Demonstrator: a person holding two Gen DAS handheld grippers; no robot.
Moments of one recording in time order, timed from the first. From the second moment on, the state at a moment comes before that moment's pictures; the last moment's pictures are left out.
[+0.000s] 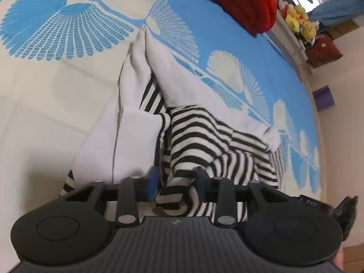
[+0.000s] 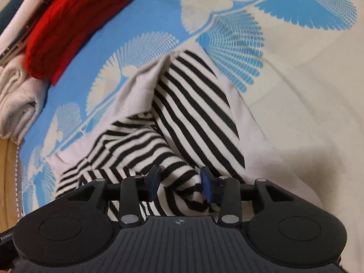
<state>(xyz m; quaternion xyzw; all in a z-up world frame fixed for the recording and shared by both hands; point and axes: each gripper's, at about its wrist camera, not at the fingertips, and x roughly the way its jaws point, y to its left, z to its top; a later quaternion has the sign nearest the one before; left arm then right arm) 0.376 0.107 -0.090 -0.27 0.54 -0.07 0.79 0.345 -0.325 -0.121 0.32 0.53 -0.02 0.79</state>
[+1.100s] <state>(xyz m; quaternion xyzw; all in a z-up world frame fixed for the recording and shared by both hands) 0.381 0.078 -0.090 -0.14 0.54 -0.09 0.83 0.334 -0.293 -0.118 0.20 0.54 0.03 0.82</state>
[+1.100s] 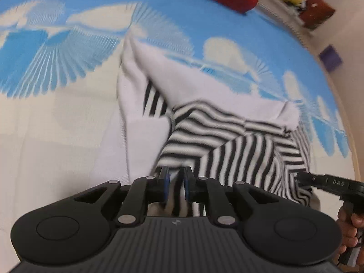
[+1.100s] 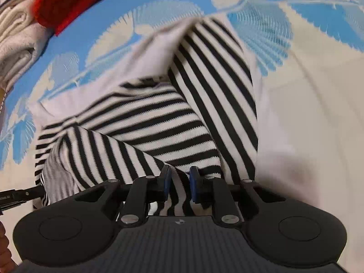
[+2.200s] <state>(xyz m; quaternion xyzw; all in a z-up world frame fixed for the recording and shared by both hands) 0.095 0.119 -0.099 -0.18 0.51 -0.01 0.84 0.079 -0.379 -0.073 0.23 0.49 -0.06 0.84</state>
